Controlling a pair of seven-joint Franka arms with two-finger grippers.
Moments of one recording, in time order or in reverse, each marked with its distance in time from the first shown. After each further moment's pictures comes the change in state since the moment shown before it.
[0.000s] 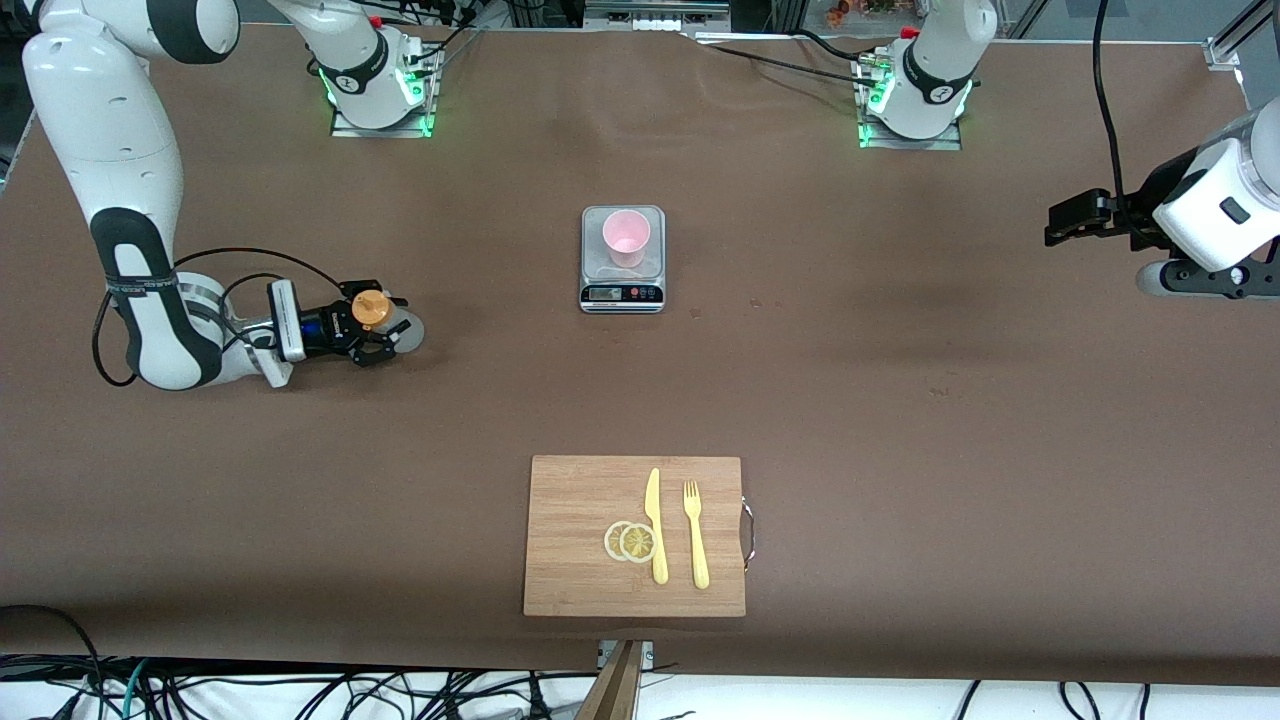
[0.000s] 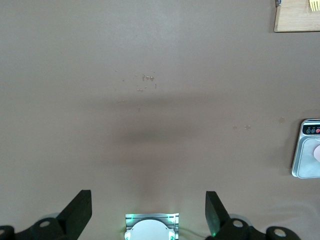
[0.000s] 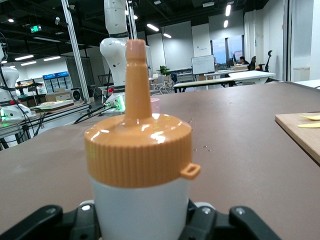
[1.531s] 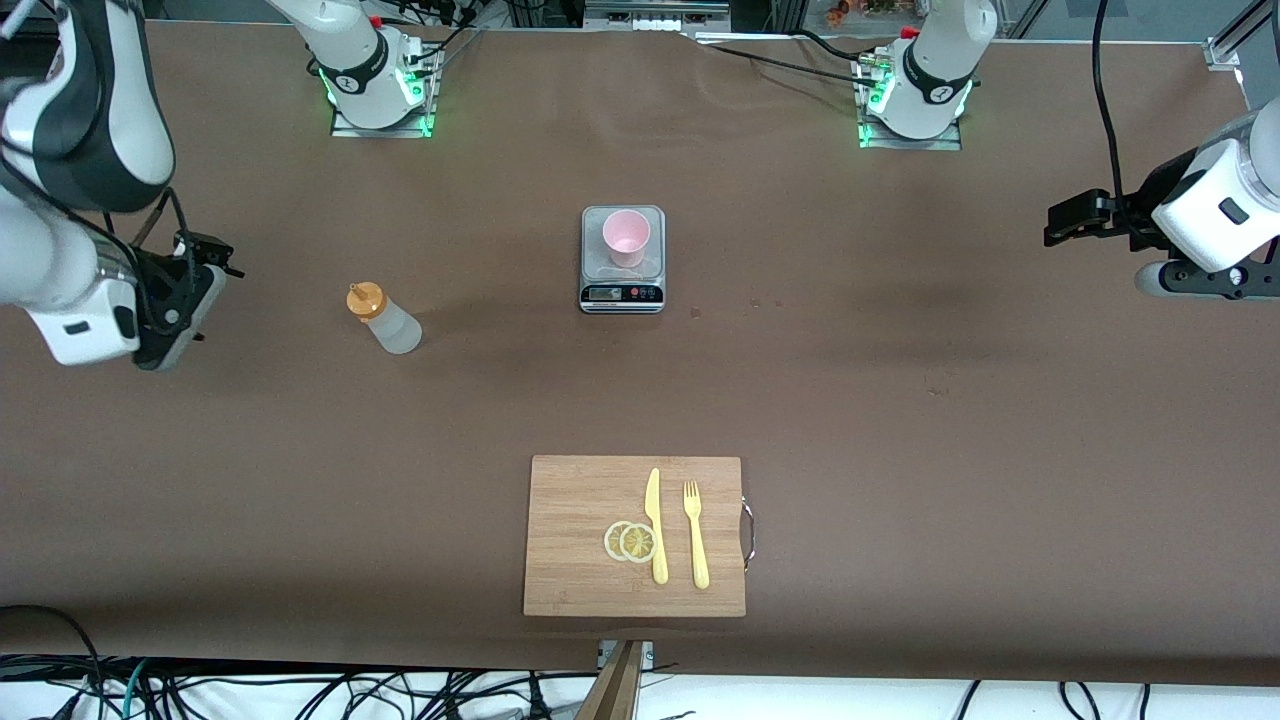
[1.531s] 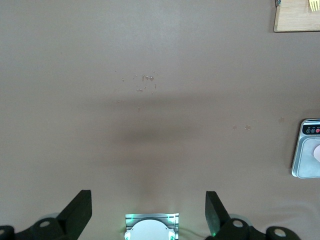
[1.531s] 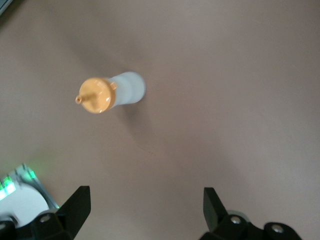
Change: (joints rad) left arm 0.000 0.001 -0.001 0.001 0.000 0.000 0.000; right arm 0.087 -0.623 0.156 0.144 -1.137 0.298 1.710
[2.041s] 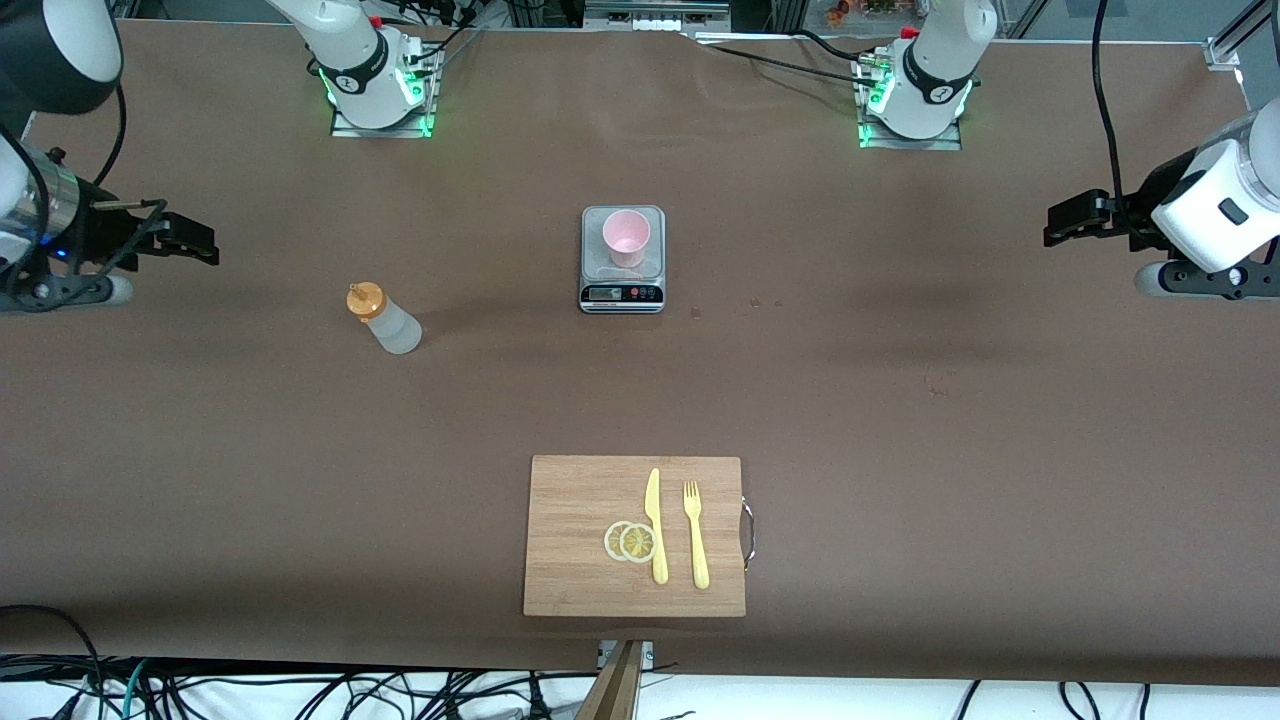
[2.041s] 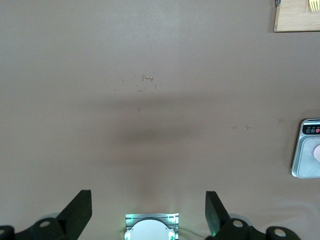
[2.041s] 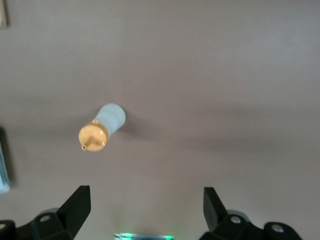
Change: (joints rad) left arm 0.000 0.001 0.000 0.000 0.000 0.000 0.000; right arm -0.004 -0.127 -0.002 0.011 -0.006 -0.081 0.889
